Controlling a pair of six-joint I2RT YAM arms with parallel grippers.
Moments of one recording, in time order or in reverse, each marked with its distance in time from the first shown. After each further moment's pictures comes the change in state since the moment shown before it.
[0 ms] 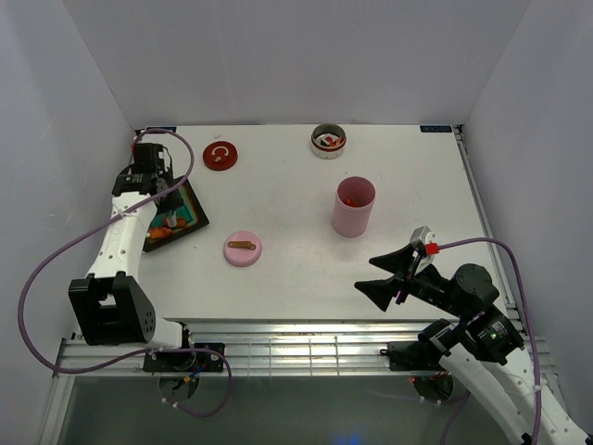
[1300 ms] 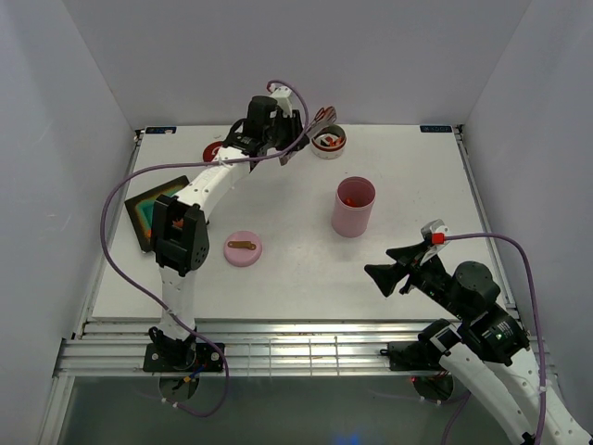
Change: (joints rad) left arm -0.491 0.642 0.629 0.515 0.401 -0.006; right arm 0.000 0.019 0.055 -0.116 0.279 0.012
